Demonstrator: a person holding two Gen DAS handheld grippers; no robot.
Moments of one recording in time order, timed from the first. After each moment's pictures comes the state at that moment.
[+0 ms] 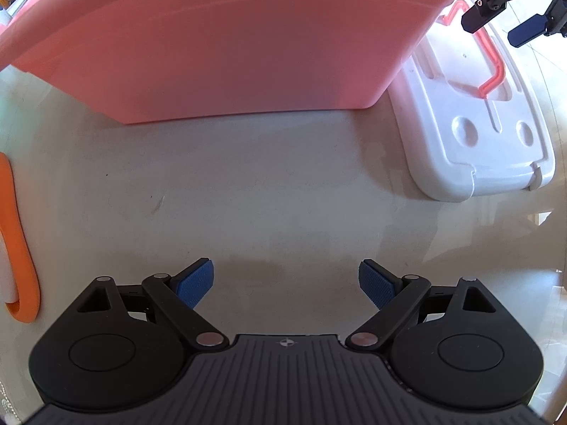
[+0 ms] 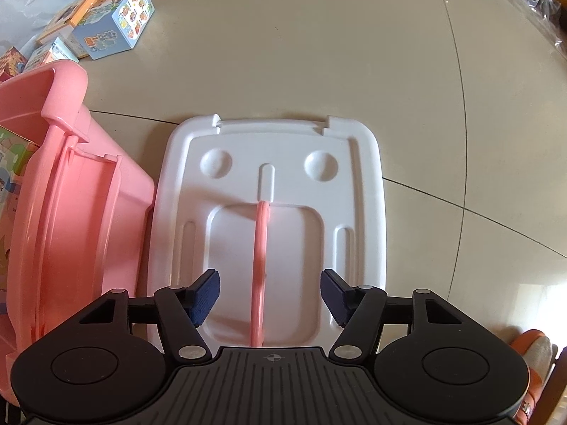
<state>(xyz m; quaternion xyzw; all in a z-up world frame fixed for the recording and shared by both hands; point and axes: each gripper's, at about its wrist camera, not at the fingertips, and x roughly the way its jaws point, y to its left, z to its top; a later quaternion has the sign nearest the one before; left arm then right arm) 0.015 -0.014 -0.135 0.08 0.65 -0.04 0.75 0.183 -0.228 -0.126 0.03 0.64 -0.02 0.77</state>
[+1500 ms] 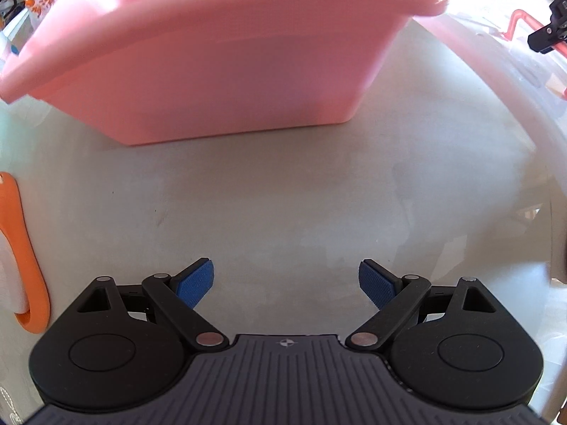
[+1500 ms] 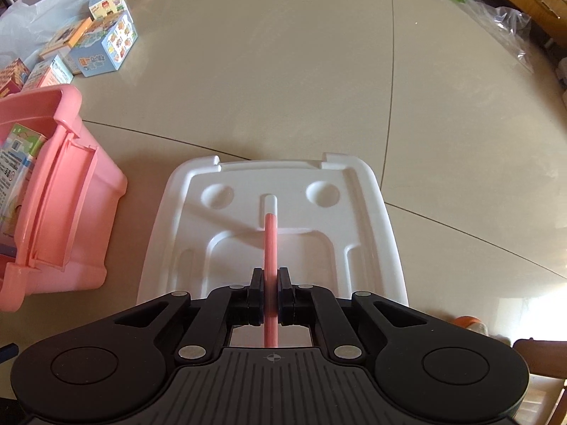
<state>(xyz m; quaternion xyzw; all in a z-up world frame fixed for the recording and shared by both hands) 0.008 -0.026 -0.112 0.09 0.63 -0.07 0.77 0.123 -0.294 -0.057 0.00 0.61 -0.03 0.79</state>
